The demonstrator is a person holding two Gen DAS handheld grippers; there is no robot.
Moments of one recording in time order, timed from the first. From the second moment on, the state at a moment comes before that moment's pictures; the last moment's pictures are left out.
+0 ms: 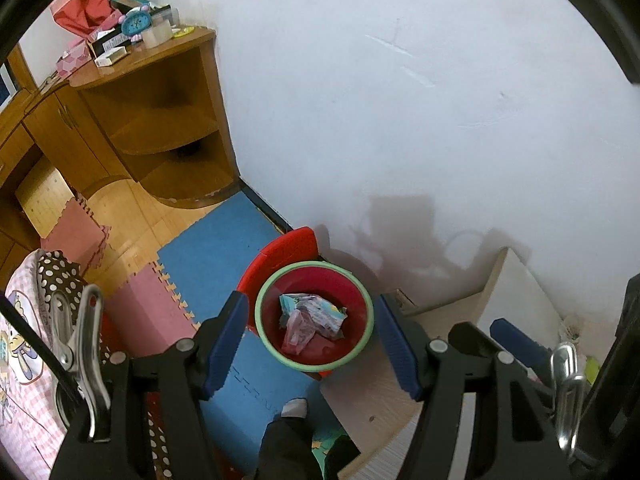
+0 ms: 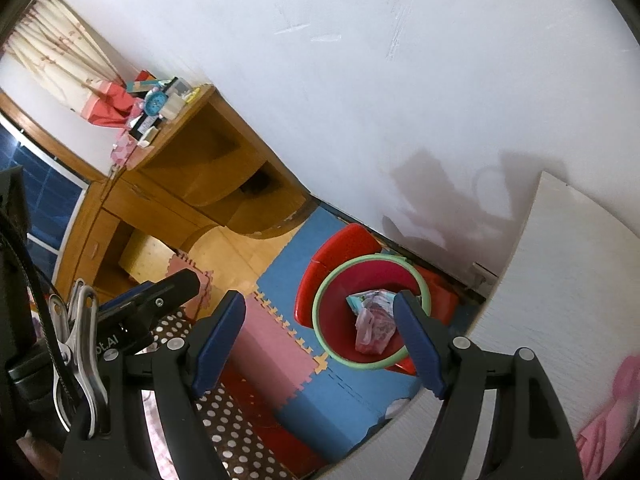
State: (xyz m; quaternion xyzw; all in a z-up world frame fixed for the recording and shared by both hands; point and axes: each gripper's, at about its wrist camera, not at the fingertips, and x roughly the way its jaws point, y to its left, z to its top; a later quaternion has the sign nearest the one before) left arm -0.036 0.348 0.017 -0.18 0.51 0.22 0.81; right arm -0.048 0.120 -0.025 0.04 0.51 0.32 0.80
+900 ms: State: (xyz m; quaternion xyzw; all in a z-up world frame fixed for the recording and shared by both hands) left arm -0.071 0.238 0.024 -0.17 0.50 0.23 0.82; right arm -0.068 0.025 -0.018 0.04 0.50 0.34 0.79
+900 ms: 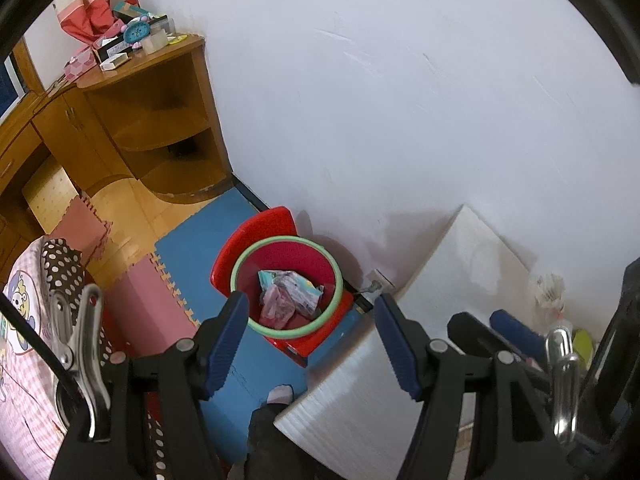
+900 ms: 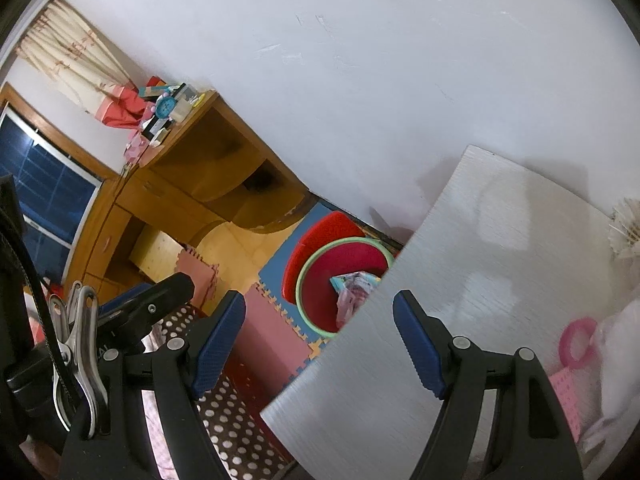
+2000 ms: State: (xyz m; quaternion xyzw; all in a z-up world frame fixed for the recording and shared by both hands) left arm -0.133 0.101 -0.012 -0.13 0.52 0.13 0.84; right arm -0.138 -0.106 -0.023 0.06 0.49 0.31 0.81
